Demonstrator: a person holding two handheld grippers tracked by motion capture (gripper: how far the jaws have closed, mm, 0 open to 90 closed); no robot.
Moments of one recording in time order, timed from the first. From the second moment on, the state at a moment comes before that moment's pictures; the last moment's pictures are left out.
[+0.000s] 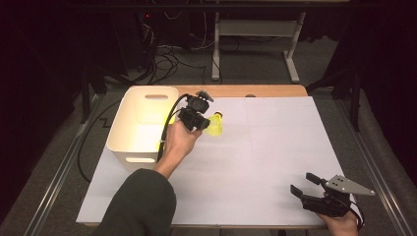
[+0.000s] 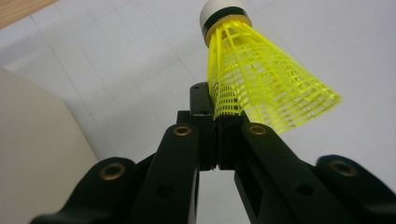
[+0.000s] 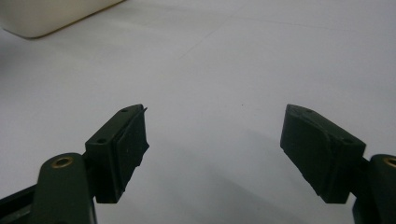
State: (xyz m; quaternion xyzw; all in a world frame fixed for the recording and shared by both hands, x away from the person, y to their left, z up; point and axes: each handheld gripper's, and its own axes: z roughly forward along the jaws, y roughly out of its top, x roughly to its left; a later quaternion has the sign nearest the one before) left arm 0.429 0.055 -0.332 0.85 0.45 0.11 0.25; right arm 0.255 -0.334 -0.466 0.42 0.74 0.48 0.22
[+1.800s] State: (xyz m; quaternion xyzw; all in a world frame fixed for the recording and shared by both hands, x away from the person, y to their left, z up) left arm 0.430 0.091 -0.316 0.84 0.46 0.11 0.26; right arm 0.256 -0.334 -0.466 0.42 0.74 0.47 0.22
